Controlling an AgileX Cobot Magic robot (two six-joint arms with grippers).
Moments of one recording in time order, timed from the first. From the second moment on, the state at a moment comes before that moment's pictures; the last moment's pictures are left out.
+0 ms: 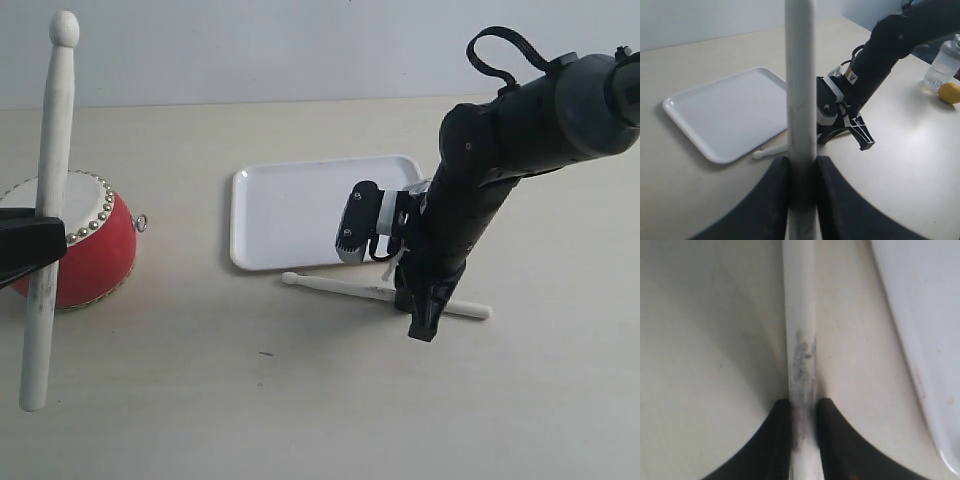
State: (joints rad) left arm -0.21 0.67 -0.40 -1.25 0.65 1.17; right arm 0.36 2.01 -1.08 0.13 0.63 -0.94
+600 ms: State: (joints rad) left arm -0.21 0.67 -0.40 -1.25 0.65 1.17; right arm 0.36 1.95 -1.04 0.41 0.83 -1.00
